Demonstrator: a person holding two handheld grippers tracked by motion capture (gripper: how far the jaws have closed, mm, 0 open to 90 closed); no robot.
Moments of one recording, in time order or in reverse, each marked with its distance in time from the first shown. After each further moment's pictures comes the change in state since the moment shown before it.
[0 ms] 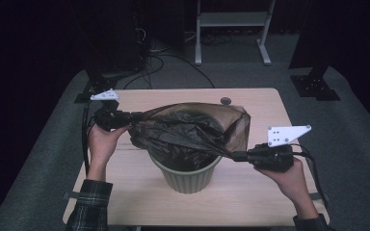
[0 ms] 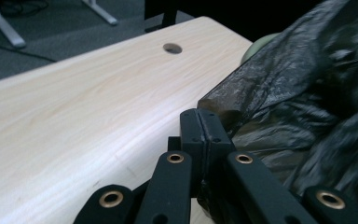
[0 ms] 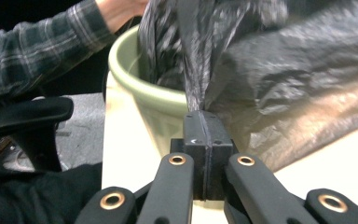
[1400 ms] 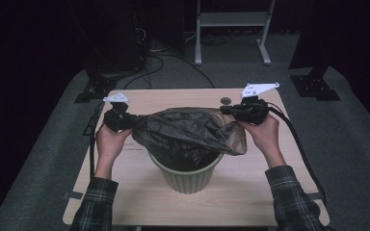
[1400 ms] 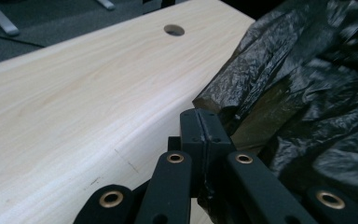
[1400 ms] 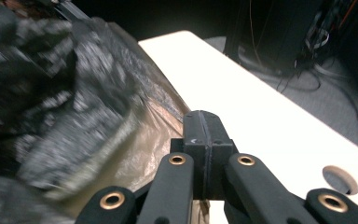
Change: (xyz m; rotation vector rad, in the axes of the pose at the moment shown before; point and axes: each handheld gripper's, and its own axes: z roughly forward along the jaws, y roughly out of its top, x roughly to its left) left arm 0.007 -0.007 0.032 0.064 -0.004 0.026; right arm -0.109 0.047 0.052 0.076 -0.318 0.061
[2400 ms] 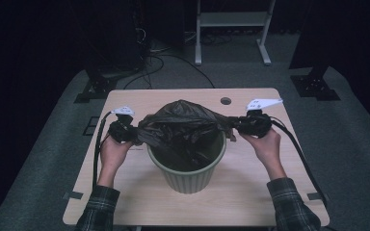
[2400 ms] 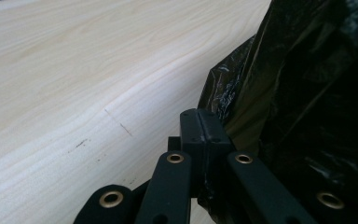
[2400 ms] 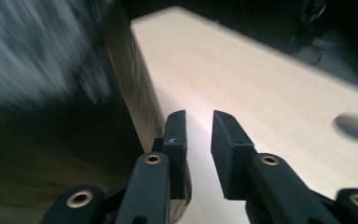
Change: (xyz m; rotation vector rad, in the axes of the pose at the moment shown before) left arm 0.001 -0.033 0.018 0.076 -0.008 -0.020; right arm -0.004 -0.050 0.003 0.008 -0.024 0.117
